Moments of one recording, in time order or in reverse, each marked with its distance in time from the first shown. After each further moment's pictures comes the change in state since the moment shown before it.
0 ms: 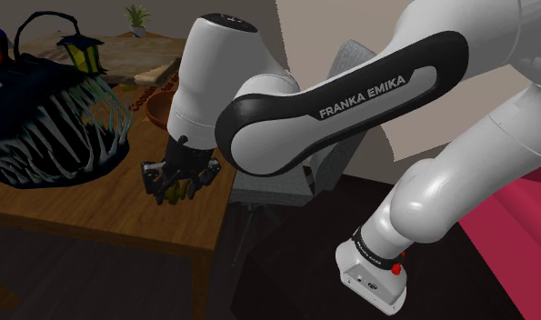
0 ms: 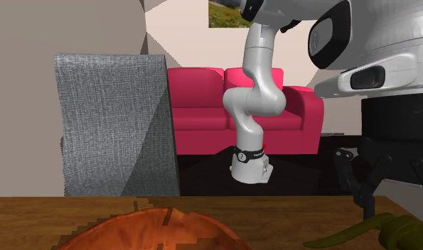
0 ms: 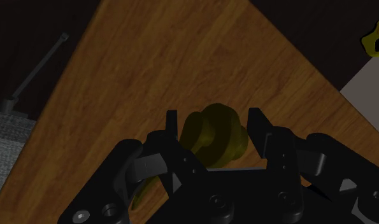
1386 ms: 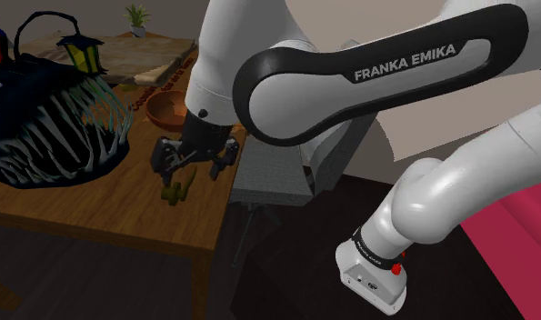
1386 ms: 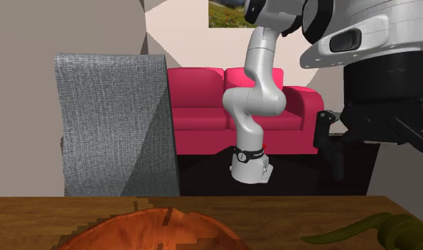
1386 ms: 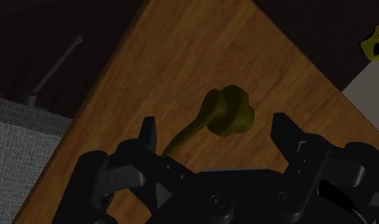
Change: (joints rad) arm 0.036 -0.141 -0.086 -0.005 0.097 -0.151 -0.099
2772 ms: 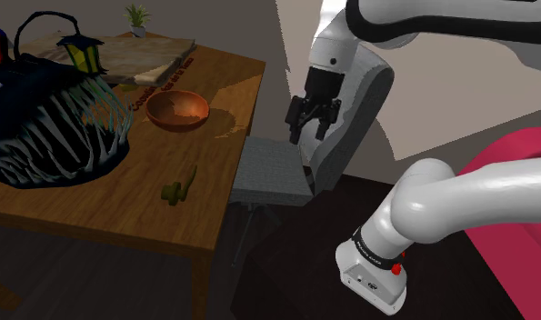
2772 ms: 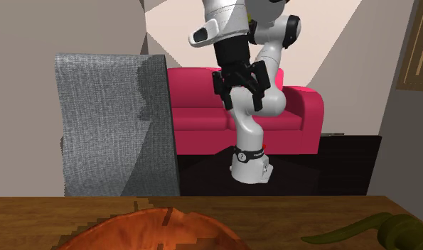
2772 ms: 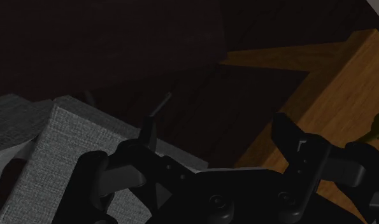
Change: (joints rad) arm -0.025 -0.437 -0.542 -0.167 -0.066 -0.671 -0.492
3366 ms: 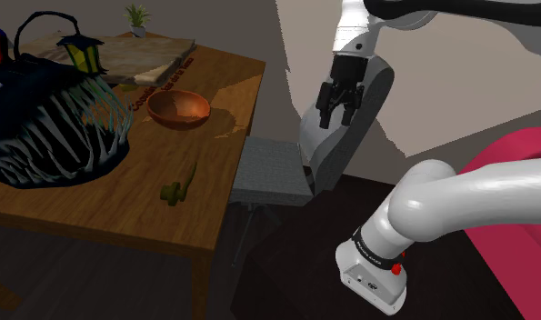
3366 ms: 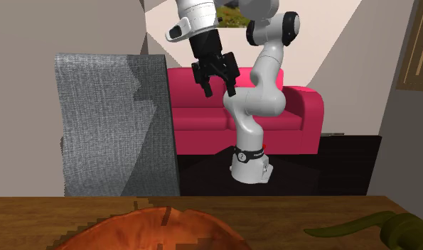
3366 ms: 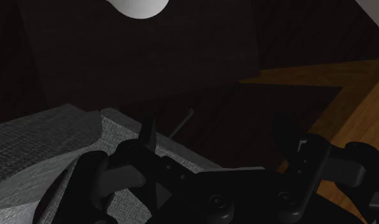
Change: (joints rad) arm -0.063 0.012 -0.151 0.084 -0.141 -0.194 -0.146
